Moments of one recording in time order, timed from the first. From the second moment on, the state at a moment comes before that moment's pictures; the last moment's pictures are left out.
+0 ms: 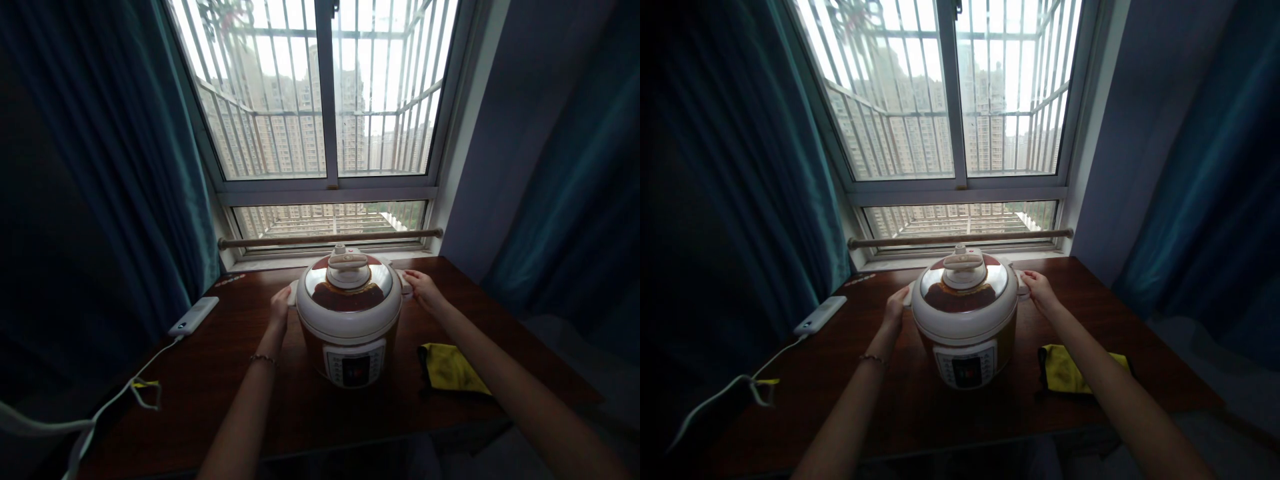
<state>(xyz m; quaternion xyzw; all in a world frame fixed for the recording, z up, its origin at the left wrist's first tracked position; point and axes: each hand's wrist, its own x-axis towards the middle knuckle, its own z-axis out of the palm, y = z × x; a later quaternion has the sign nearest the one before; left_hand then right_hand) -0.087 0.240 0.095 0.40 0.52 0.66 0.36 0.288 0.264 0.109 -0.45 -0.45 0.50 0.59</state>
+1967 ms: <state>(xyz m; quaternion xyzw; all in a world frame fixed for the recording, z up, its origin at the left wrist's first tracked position) -0.096 0.253 0.078 0.39 0.53 0.66 0.36 0.308 0.158 0.005 -0.66 -0.52 0.28 0.46</state>
